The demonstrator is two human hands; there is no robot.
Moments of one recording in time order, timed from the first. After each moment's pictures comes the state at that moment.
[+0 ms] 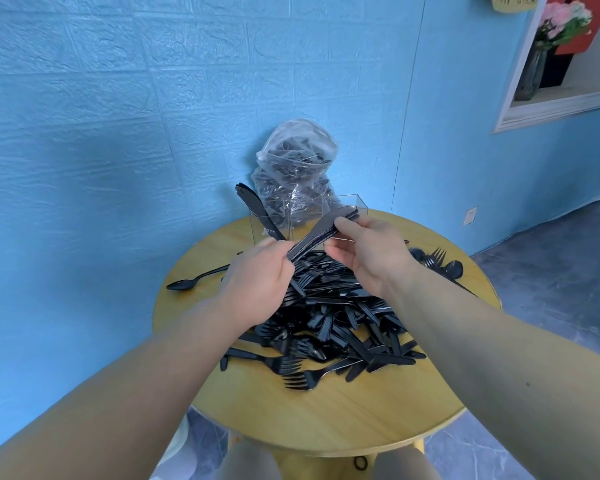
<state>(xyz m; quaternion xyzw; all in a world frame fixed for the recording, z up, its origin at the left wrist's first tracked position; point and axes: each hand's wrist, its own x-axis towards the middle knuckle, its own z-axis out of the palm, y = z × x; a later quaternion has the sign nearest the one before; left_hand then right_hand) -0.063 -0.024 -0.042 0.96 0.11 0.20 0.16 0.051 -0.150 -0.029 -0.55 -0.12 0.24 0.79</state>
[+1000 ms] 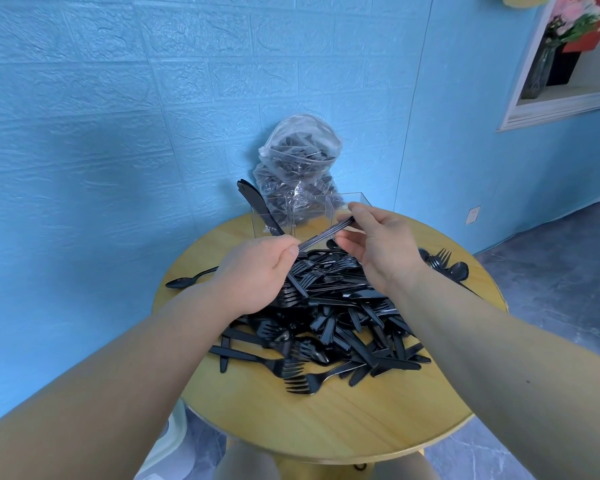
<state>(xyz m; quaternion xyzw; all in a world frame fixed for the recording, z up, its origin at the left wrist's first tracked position) -0.057 -0.007 -0.036 0.97 0.07 0.17 0.16 0.063 -0.149 -0.033 -0.55 -0.13 0.18 0.81</state>
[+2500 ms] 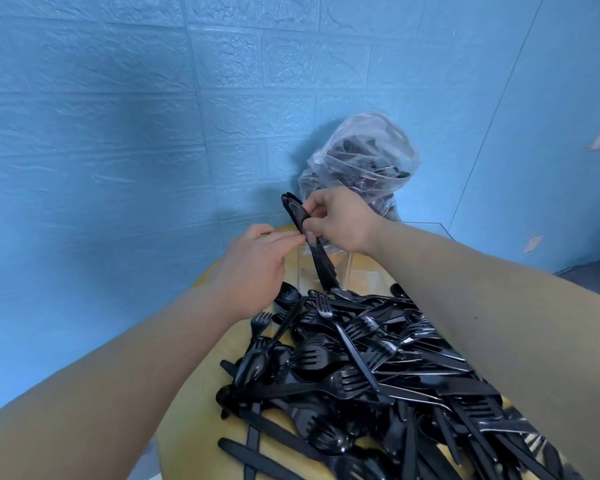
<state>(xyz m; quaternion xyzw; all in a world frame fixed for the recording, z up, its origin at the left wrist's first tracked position) 0.008 0.132 -0.077 0.97 0.10 0.22 0.07 0.152 0.033 -0.021 -0.80 -0.50 0.07 0.34</state>
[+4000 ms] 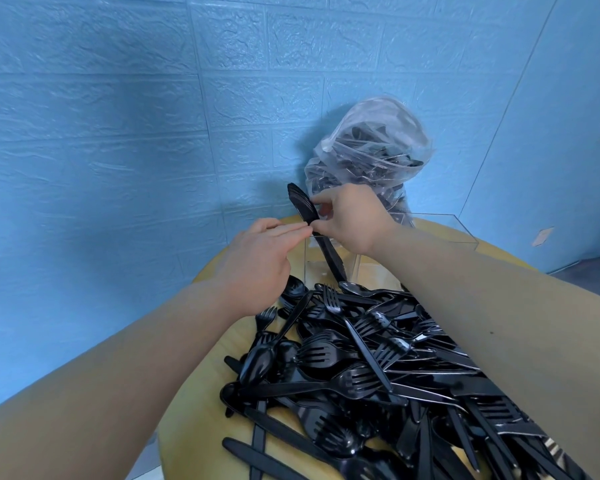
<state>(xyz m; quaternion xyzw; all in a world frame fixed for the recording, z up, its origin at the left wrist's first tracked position) 0.006 0.134 -0.081 0.97 0.10 0.20 0.10 0.145 0.029 -0.028 -0.82 -0.53 -0.08 0.21</state>
